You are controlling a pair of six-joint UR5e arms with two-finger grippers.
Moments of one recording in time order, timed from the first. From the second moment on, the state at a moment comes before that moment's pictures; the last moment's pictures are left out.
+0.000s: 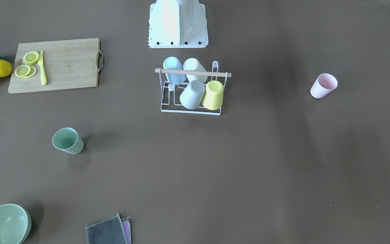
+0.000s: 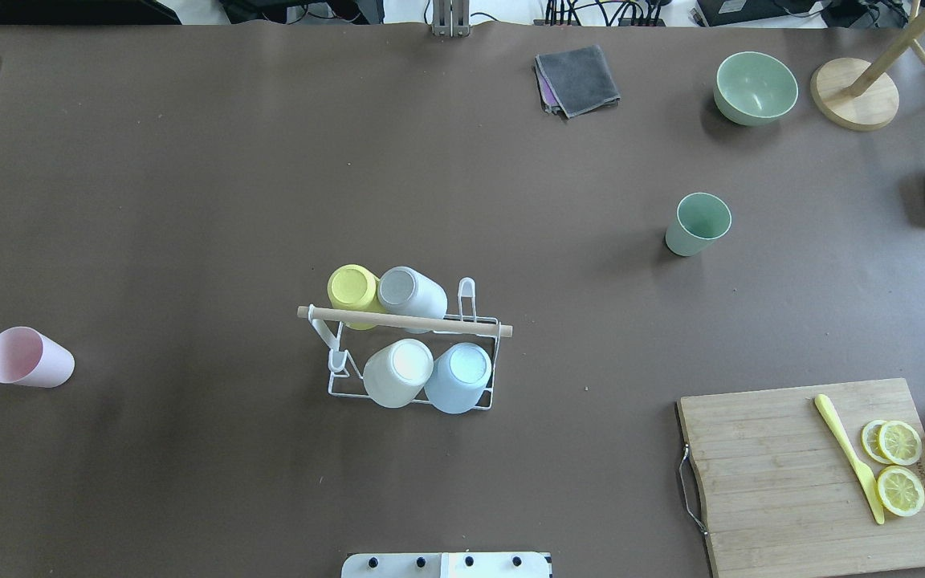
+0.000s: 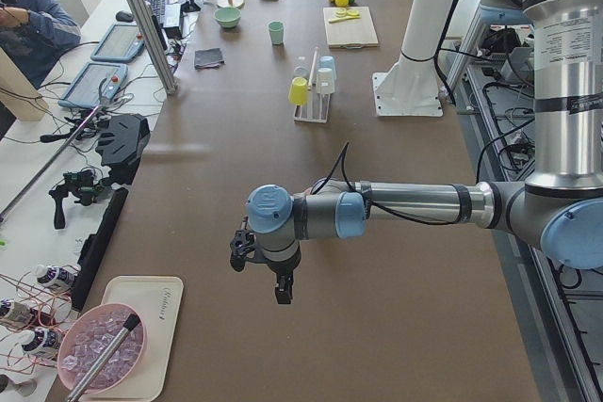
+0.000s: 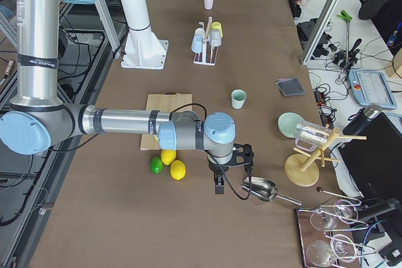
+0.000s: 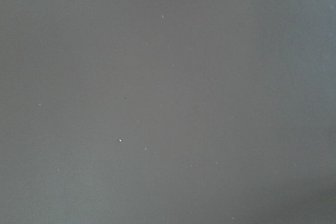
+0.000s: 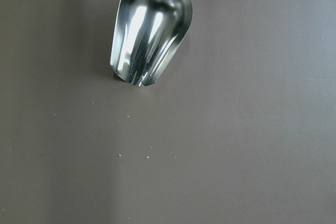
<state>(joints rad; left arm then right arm) -1.58 -1.45 -1.70 -1.47 -2.31 0.08 1.60 -1.67 1.68 -1.51 2.27 0.01</state>
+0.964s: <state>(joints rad) -1.58 -1.45 -1.70 -1.47 -2.32 0.08 1.60 -1.67 1.68 -1.51 2.28 0.01</state>
